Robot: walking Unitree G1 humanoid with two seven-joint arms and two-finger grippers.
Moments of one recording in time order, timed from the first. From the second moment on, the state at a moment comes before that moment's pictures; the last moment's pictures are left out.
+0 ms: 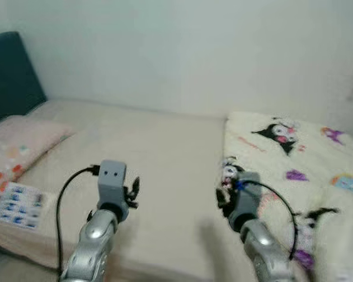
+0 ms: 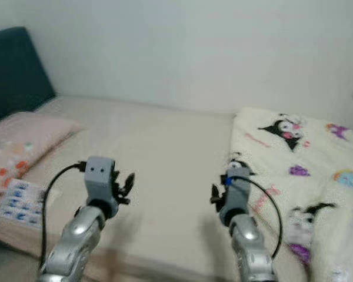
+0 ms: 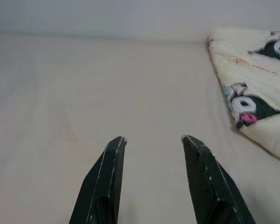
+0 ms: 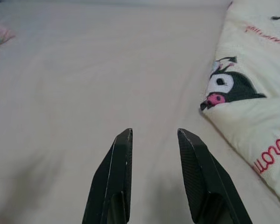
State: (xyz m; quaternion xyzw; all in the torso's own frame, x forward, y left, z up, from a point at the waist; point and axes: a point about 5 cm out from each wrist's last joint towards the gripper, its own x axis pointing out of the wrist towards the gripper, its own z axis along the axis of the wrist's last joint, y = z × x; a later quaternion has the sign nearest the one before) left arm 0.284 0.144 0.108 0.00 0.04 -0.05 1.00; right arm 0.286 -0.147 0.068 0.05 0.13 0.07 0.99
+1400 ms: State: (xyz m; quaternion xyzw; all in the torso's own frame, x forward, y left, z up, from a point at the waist) left arm 0.288 0.142 0.109 -0.01 0.06 -0.07 1.00; right arm 0.284 -0.153 0.066 0.05 0.13 0.03 0.99
